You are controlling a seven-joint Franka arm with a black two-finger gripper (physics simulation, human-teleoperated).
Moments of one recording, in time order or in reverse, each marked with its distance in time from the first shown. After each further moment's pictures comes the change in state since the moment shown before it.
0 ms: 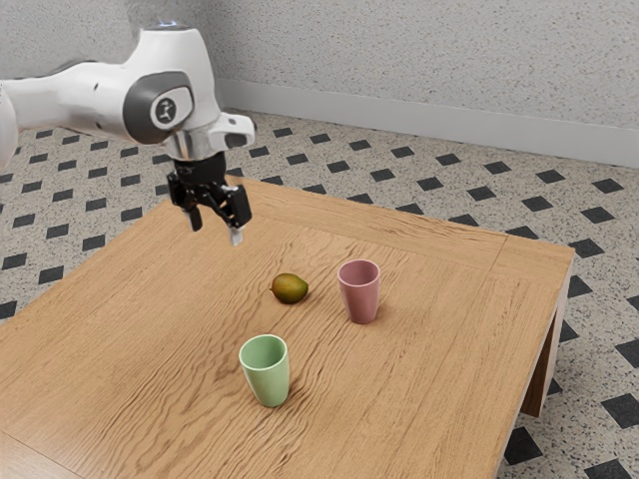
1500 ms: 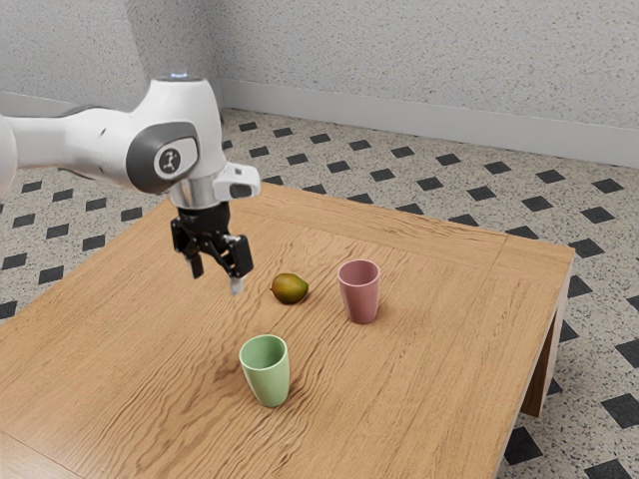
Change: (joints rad) arm -0.031 -0.062 -0.012 -0.205 -0.006 0.073 -0.015
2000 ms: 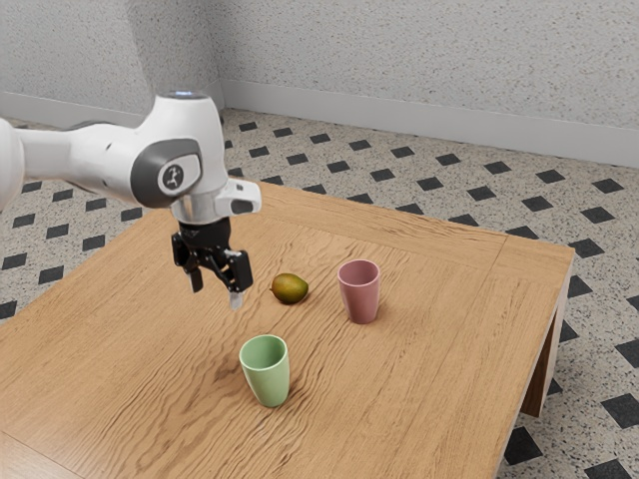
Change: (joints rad) arm -0.004 0.008 -0.001 -0.045 0.000 0.029 -0.002
